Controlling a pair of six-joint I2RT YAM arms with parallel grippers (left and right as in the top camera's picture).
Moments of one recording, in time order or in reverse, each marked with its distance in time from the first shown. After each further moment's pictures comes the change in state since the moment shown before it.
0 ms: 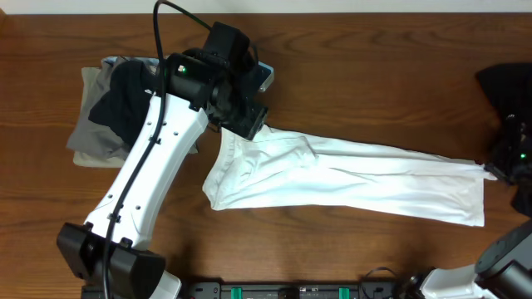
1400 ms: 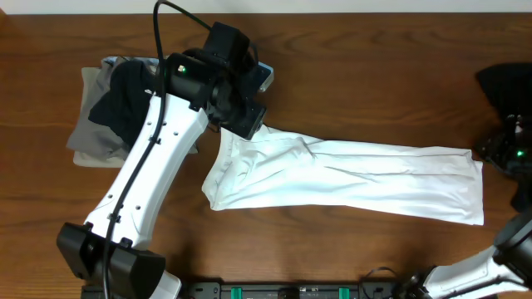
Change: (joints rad) left arm 0.000 0.000 0.000 -0.008 0.000 -0.001; right arm -0.032 0.198 -0.030 0.281 -0.244 -0.083
